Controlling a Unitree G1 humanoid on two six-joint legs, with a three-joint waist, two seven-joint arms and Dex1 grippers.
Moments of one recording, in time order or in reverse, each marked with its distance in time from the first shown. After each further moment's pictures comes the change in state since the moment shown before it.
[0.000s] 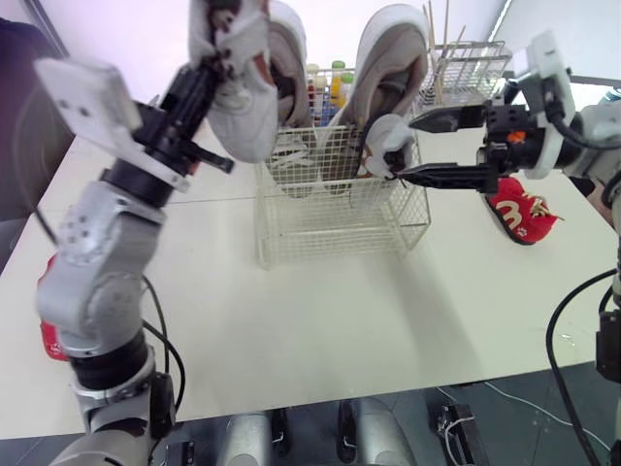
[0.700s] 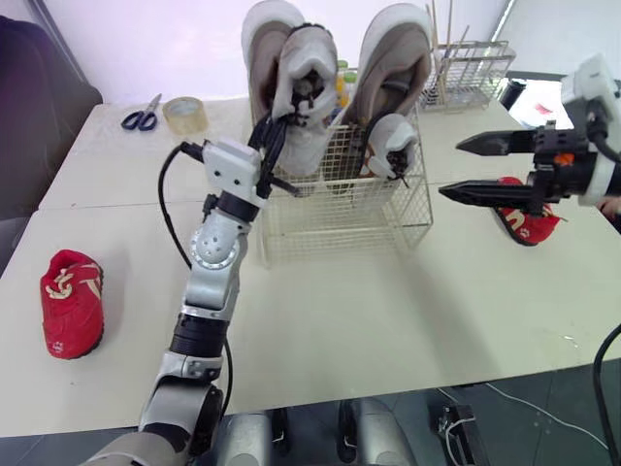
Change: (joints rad) left arm -0.006 -0.224 -0.251 0.668 0.489 -0.873 -0.014; right arm 0.208 -0.162 -0.167 -0.181 0.088 0.208 -0.113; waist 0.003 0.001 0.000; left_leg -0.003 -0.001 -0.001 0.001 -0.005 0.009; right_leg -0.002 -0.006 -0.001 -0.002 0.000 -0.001
